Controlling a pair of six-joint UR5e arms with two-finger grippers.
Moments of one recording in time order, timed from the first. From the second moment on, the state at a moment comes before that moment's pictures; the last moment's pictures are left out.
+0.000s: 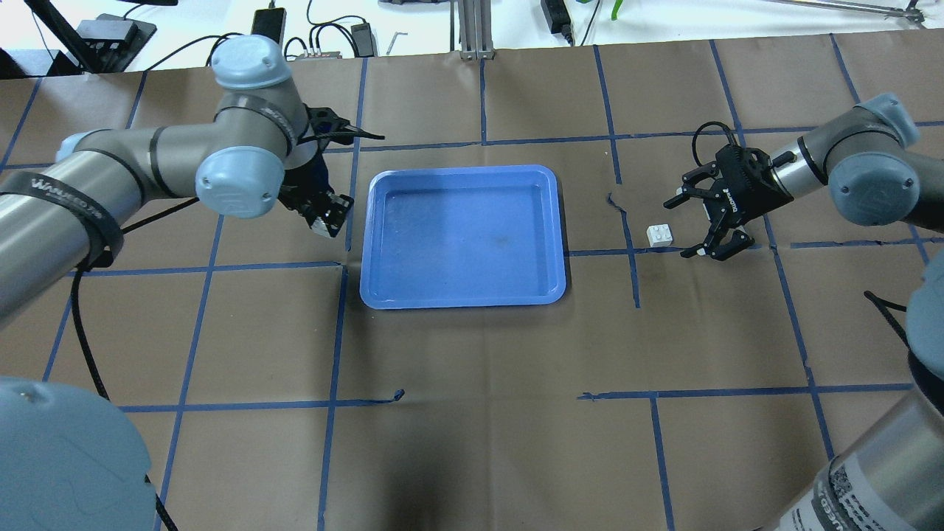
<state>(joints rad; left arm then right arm) -1.65 -1.99 -1.70 -1.12 1.62 0.41 1.15 -1.06 1.81 -1.90 -0.95 -2.26</state>
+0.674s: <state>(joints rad) -1.89 -2.04 -1.67 -1.02 1.60 0.79 1.15 -1.04 1.81 -1.89 -0.91 -2.25</state>
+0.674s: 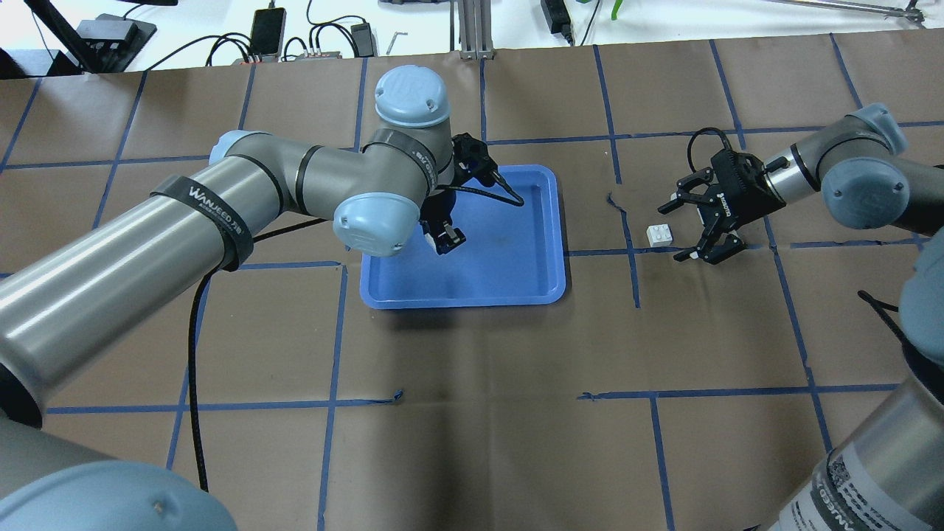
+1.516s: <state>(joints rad) -1.90 -2.11 -1.69 -0.83 1.57 1.34 1.15 -1.04 1.80 -1.90 -0.89 -2.25</state>
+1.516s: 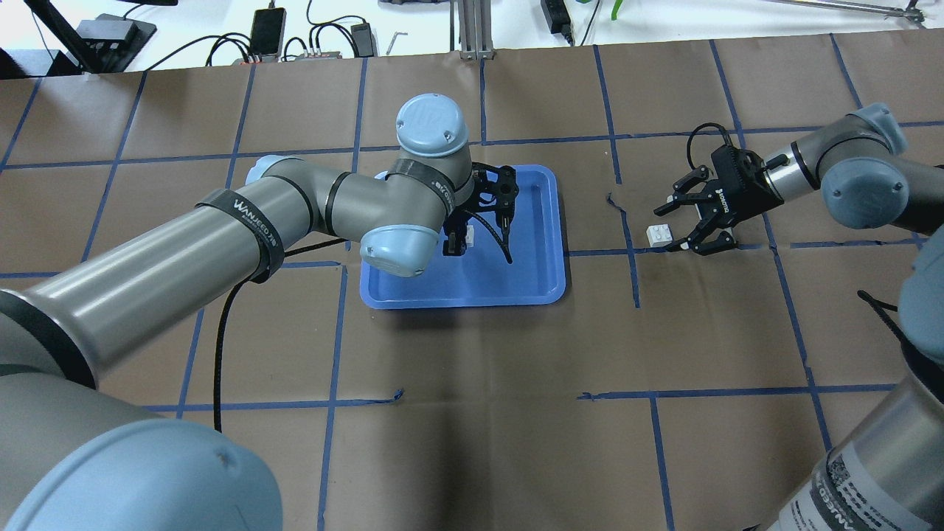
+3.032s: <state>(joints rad) -1.84 -1.96 -1.63 -1.14 1.55 1.32 1.15 -1.06 1.80 -1.92 -0.88 -2.24</state>
